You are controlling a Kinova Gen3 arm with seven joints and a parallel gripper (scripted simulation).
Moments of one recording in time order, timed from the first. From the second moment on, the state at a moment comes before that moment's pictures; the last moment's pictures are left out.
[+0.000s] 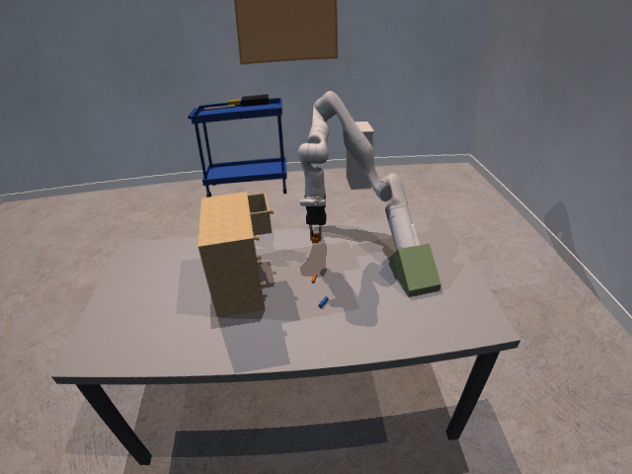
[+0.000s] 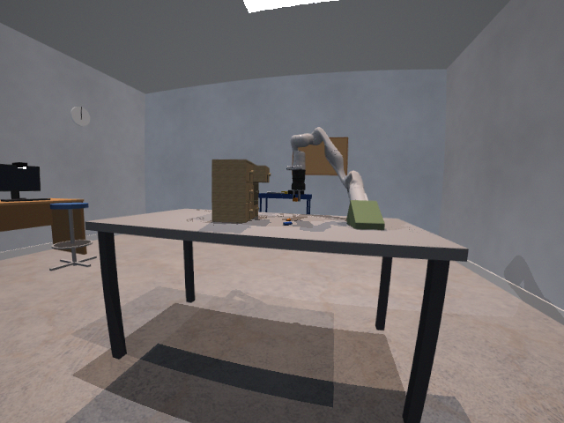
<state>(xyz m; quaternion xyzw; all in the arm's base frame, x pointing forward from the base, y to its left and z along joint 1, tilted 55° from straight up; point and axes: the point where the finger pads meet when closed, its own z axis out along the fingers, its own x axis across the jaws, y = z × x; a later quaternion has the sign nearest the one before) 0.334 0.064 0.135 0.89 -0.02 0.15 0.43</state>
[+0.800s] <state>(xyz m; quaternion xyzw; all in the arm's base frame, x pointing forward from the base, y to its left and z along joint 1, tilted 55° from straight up) 0.340 0.073 0.131 0.88 0.10 0.09 0.45</state>
